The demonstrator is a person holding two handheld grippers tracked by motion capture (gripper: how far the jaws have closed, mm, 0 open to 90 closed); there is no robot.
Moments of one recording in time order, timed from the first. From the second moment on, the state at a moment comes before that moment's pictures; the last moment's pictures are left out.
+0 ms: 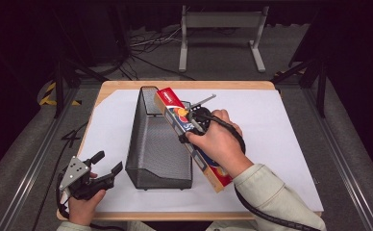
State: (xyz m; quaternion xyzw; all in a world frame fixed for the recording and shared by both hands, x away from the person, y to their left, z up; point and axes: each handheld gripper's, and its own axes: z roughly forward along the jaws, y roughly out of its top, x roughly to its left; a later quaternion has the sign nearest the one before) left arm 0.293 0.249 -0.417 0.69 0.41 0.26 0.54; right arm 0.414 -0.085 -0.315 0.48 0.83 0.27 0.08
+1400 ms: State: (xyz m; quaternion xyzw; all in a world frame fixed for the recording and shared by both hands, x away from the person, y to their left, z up) left arm 0.294 0.249 -0.419 0.69 0.40 0.25 0.54; right arm 0.443 -0.029 -0.351 0.54 0.82 0.20 0.04
